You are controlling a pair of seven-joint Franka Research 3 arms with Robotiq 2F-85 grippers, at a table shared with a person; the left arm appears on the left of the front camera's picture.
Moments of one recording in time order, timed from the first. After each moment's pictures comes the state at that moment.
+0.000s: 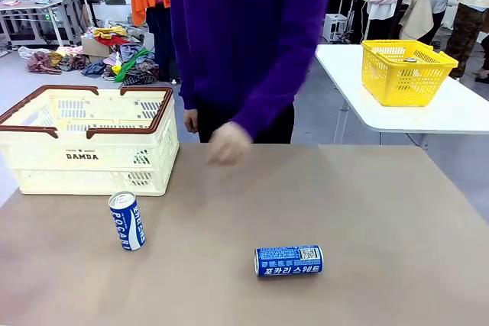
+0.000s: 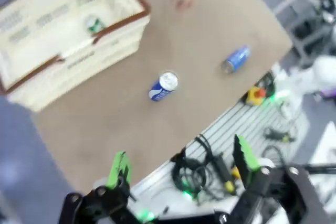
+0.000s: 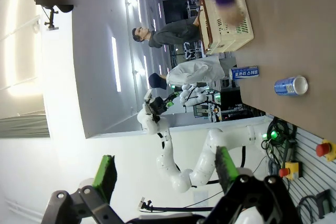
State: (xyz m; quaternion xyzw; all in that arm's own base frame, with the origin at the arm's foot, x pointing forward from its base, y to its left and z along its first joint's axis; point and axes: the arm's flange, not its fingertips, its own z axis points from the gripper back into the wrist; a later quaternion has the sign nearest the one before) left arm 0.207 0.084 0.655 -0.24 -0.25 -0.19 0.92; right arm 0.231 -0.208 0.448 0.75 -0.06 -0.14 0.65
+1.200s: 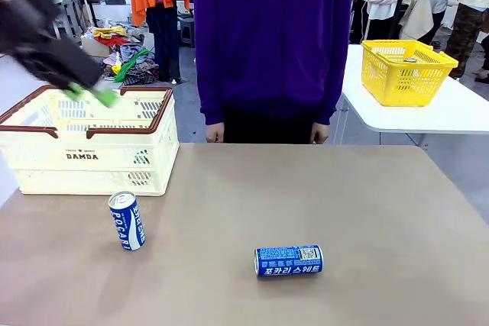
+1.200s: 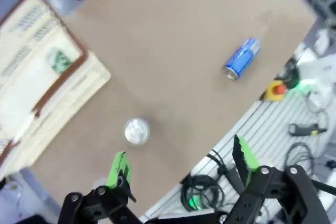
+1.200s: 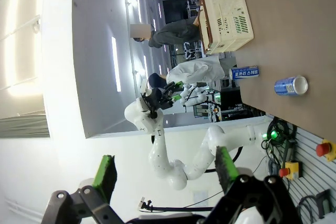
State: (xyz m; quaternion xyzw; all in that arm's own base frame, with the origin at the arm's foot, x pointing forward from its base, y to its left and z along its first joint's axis) left arm 0.271 -0.168 0.626 -0.12 -0.20 -0.32 0.92; right arm 0.231 -0.208 0.448 0.75 -0.06 -0.14 0.65
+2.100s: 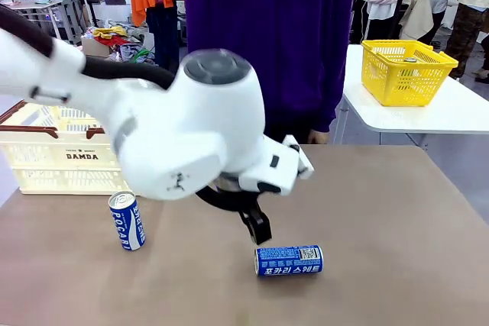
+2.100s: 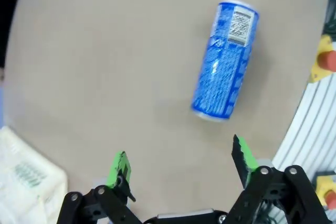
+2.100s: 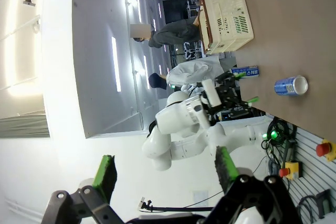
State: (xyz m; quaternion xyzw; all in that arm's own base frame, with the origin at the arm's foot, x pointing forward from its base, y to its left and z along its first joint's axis) left arm 0.262 -0.413 0.397 0.03 -0.16 -0.55 0.82; right arm 0.231 -0.208 0.448 0.75 -0.06 -0.14 0.65
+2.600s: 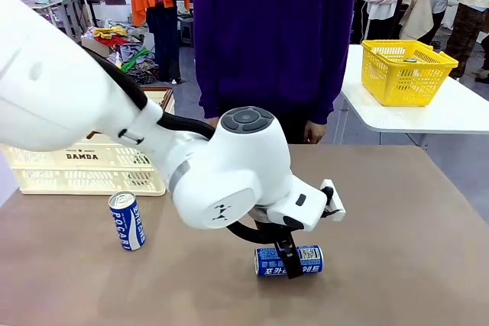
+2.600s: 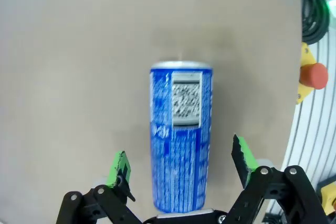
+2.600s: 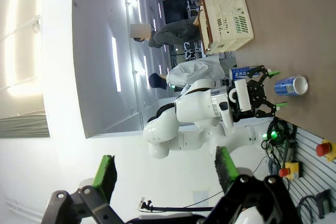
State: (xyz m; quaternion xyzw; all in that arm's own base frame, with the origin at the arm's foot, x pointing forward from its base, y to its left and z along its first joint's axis) left arm 0.280 -0.467 0.327 -0.06 -0.13 -0.64 0.75; right arm 0.231 -0.208 0.448 0.75 -0.06 -0.14 0.65
